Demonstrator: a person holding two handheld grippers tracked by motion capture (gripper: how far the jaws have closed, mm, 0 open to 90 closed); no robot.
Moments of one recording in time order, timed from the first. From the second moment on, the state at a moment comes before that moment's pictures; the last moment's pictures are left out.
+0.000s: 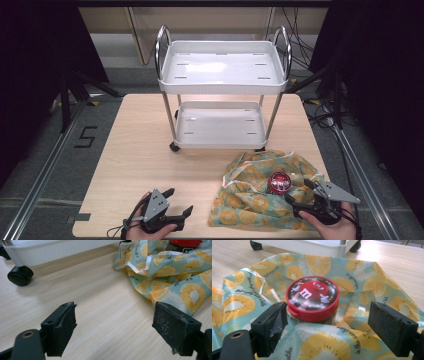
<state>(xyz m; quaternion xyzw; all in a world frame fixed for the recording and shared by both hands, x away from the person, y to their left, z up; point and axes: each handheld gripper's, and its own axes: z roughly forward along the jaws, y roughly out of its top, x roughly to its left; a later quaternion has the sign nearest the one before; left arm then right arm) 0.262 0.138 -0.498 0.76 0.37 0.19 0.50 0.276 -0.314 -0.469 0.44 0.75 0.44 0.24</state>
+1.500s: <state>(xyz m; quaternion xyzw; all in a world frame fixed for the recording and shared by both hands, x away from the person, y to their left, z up) 0.262 0.138 -0.498 0.77 0.36 0.20 0.50 0.316 -0.295 -0.478 0.42 0.79 0.41 0.18</state>
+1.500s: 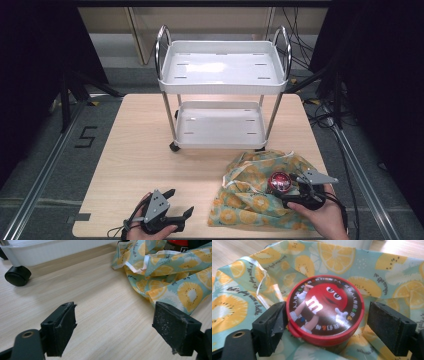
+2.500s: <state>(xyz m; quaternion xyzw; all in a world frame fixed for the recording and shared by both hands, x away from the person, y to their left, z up) 0.260 0.137 -0.498 0.77 0.36 0.19 0.50 0.321 -0.288 -0.489 0.39 0.81 0.40 0.19</state>
